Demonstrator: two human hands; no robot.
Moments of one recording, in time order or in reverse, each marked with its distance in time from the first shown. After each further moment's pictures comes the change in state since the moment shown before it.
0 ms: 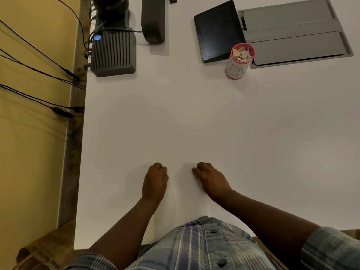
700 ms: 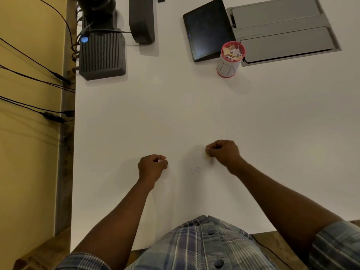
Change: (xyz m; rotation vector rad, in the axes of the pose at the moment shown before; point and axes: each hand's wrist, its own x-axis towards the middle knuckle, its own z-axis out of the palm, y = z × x) left_hand 0.051 0.020 -0.015 -0.698 -0.073 -0.599; right_hand 0.034 0.061 -0.055 0.959 0.238 0.671
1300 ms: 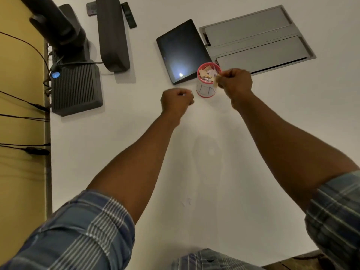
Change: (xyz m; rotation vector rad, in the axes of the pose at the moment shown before) left_hand 0.088 0.265 0.126 -0.166 -0.164 0.346; right_hand 0.139 -0.167 -0.132 0.240 0.466 -0.197
